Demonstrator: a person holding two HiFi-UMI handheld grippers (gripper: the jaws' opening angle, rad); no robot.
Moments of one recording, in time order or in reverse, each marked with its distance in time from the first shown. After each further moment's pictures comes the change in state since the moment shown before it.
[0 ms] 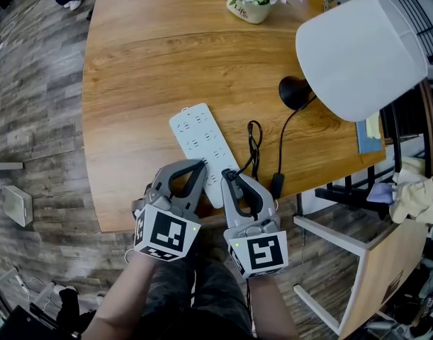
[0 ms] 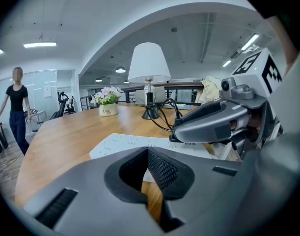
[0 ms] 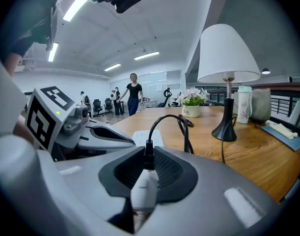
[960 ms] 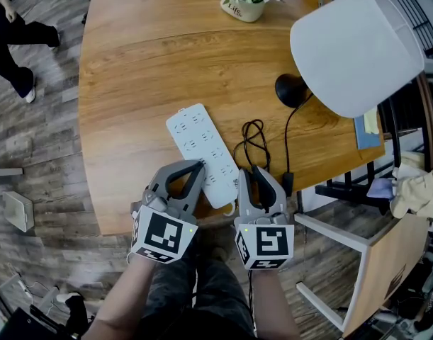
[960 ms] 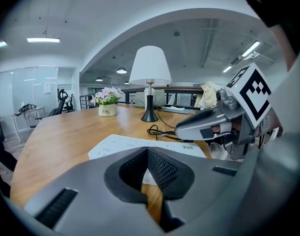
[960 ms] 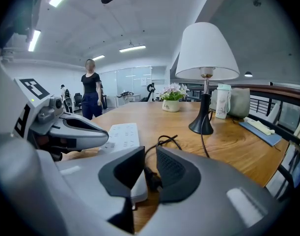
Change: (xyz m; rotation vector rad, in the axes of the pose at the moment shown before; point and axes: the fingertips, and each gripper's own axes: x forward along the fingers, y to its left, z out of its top) left arm -0.003 -0.002 0.007 -0.050 -0.028 -0.030; right arm -0.007 -0.050 -0.016 0.058 0.064 -0.220
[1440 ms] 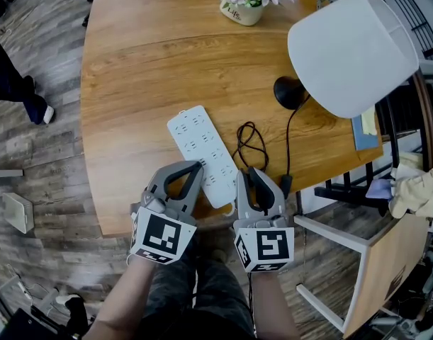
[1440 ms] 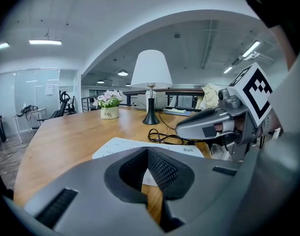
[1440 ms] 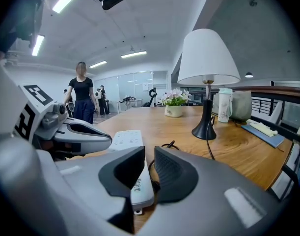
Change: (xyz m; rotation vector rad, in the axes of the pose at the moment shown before) left arm -0.006 0.004 0.005 -0.003 -0.024 0.018; right arm -0.005 0.008 0.013 0.009 -0.058 0.031
